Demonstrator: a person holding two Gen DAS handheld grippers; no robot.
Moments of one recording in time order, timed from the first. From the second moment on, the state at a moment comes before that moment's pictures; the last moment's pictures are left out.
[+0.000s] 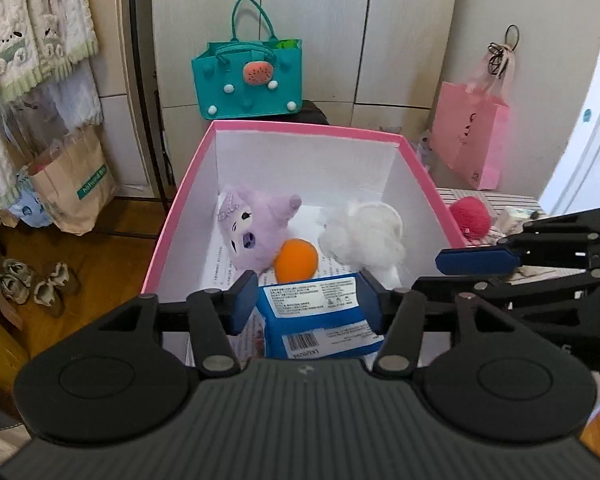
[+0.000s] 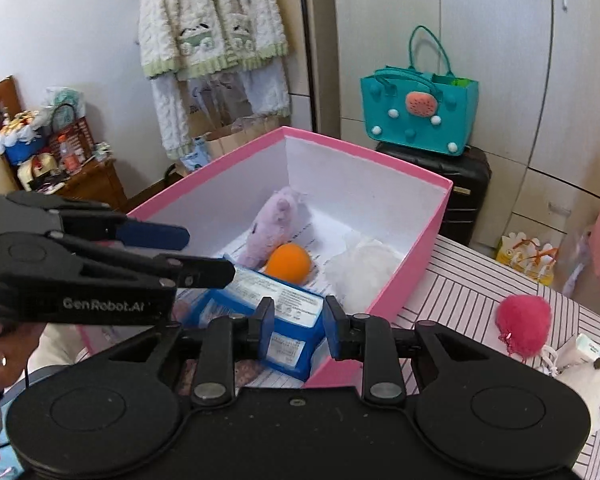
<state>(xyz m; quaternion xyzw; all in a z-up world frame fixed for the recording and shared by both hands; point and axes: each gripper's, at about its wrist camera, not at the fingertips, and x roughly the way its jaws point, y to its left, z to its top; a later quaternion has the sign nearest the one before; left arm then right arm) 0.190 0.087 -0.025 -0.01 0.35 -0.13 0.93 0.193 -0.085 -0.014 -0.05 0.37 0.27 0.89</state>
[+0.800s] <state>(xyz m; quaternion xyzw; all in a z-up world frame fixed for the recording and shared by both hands) 0.062 0.072 0.065 0.06 0.35 -0.26 0.90 0.082 -0.153 0.065 -0.02 0.33 0.35 0.88</state>
